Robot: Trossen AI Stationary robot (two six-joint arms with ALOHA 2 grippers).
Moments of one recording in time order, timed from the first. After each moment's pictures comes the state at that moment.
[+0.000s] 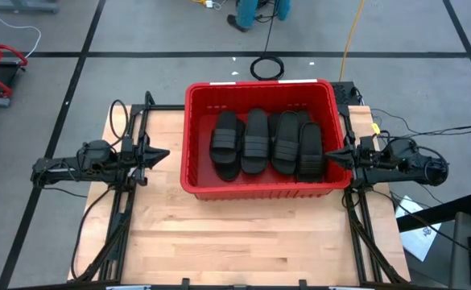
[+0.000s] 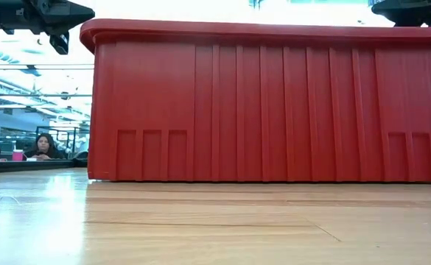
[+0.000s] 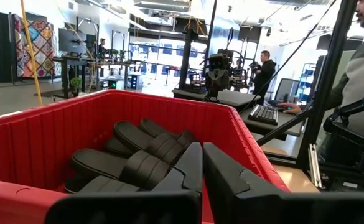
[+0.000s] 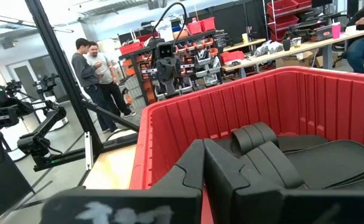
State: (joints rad) left arm 0.02 0.15 0.31 -0.05 -0.10 -0.13; right arm 0.07 0.01 0.47 -0.44 0.16 0.27
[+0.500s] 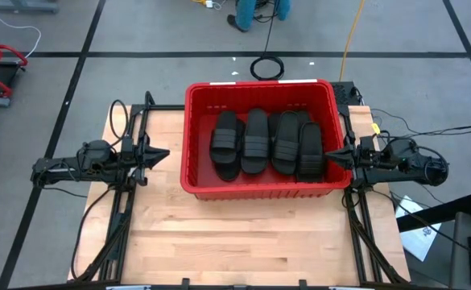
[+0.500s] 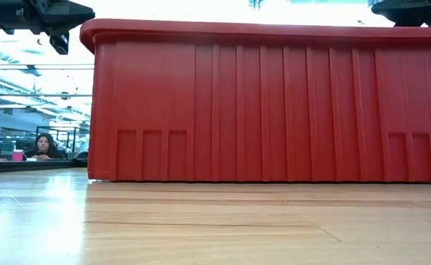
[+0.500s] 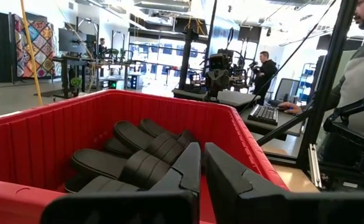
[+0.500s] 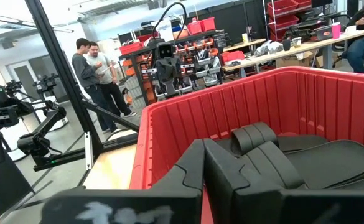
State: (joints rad) left arm 0.02 0.15 0.31 -0.05 -0.10 -0.13; right arm 0.07 0.01 0.47 -0.44 0.16 0.27
